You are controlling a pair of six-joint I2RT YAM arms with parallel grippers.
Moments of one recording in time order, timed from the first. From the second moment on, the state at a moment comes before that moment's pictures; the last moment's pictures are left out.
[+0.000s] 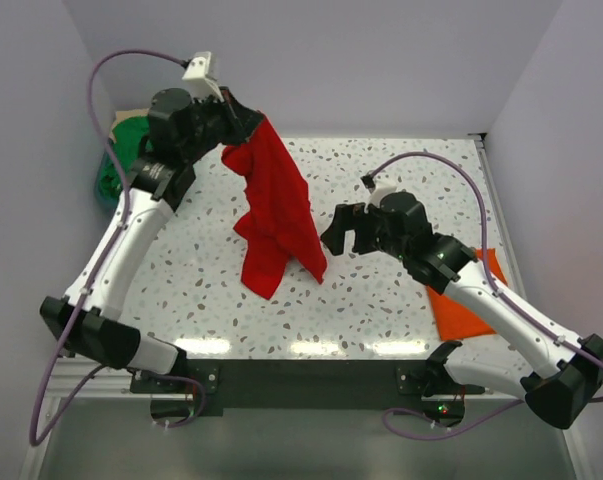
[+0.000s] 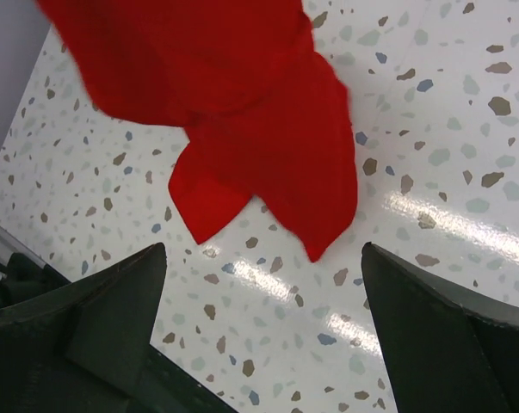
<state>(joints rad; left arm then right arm) -0.33 1.41 1.62 -0.26 0.21 -0.42 0.70 1.09 1.03 -0.44 0.03 0.45</state>
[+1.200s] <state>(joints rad) -0.40 1.27 0.62 -0.16 -0.07 -0.65 0.73 1.87 1.25 -0.34 0.36 0.22</state>
